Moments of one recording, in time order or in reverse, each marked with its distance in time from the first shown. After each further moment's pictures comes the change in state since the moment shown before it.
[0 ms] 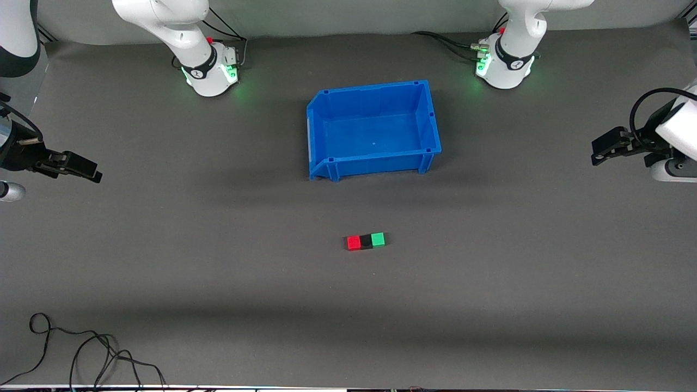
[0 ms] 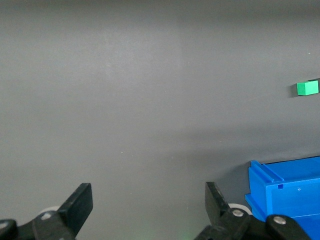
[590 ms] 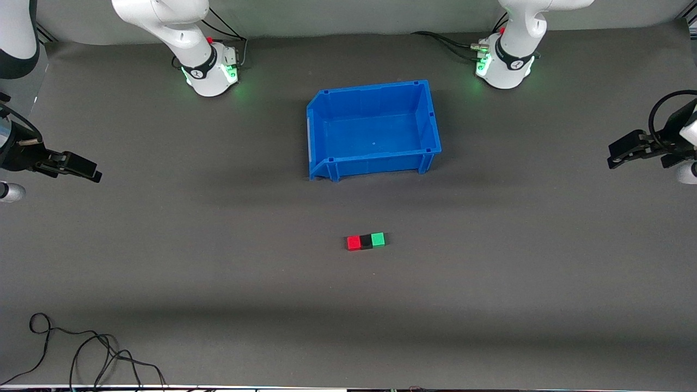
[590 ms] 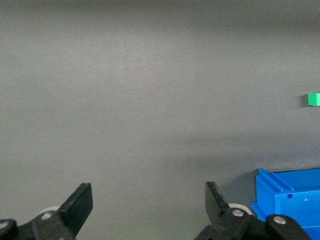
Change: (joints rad) left arm 0.003 0.000 0.034 0.001 0.011 0.014 0.001; right arm 0.009 0.008 -0.007 0.010 0.000 -0.027 0.000
